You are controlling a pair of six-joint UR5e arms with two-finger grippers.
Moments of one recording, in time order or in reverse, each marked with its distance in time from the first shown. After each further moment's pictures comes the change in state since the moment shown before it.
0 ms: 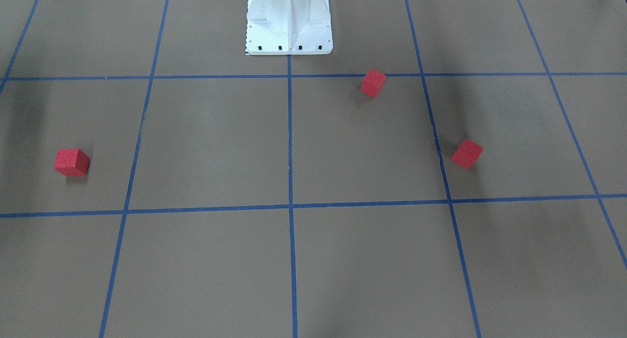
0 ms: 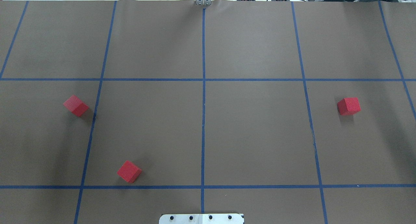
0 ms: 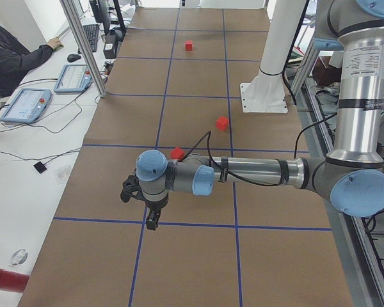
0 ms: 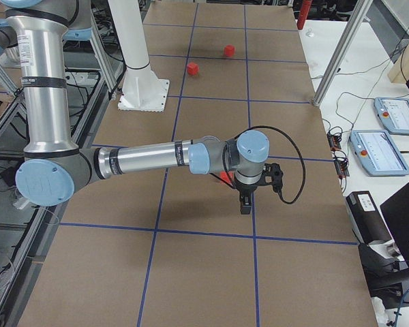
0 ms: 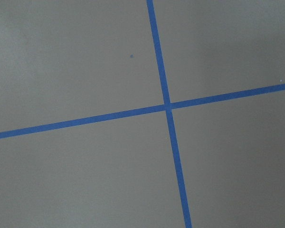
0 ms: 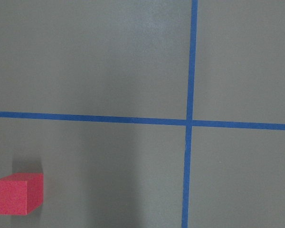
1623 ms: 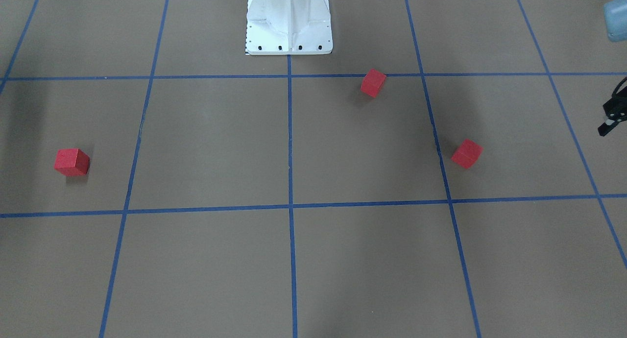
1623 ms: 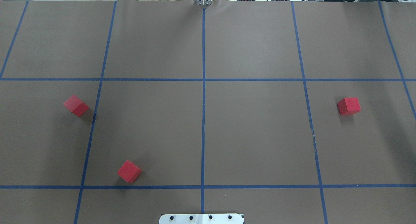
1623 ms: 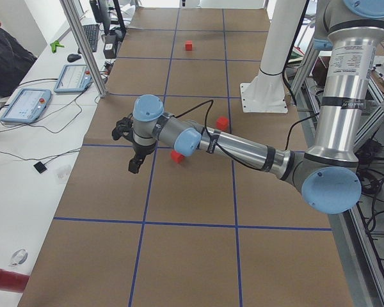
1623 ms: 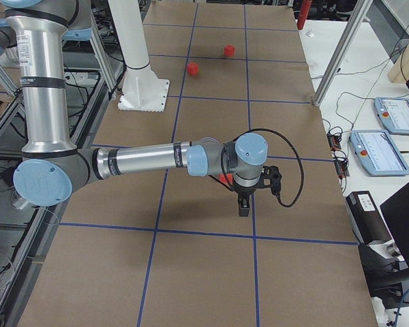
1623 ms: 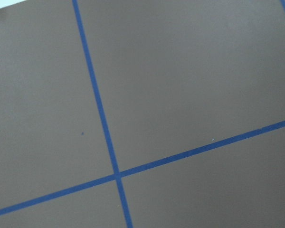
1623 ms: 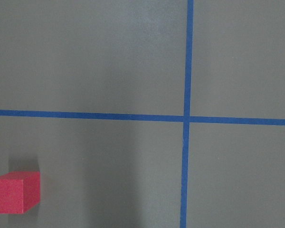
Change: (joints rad) left arm 0.214 -0.111 -0.232 -0.132 -0.007 -0.367; right arm -0.001 0.002 0.002 0.002 0.003 0.005
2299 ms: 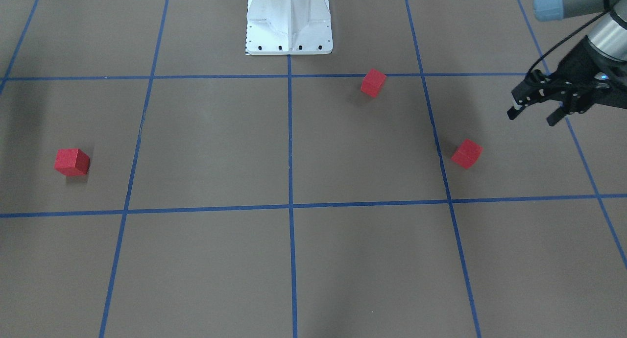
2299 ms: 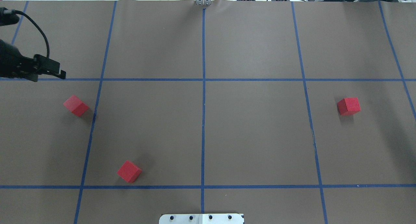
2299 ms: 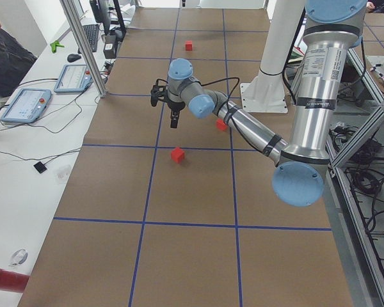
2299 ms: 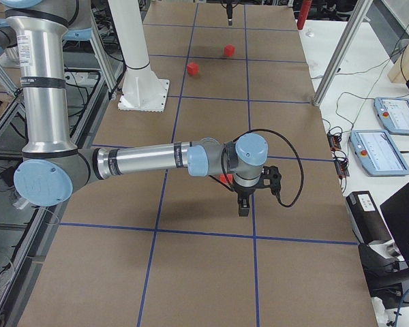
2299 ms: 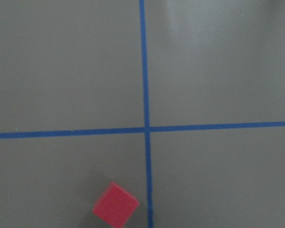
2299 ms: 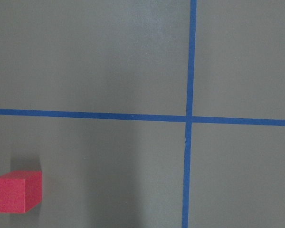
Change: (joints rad) left arm 0.425 0.007 -0.279 -0.001 0.180 -0.811; right arm -0.005 0.000 -0.003 0.000 0.002 -0.002
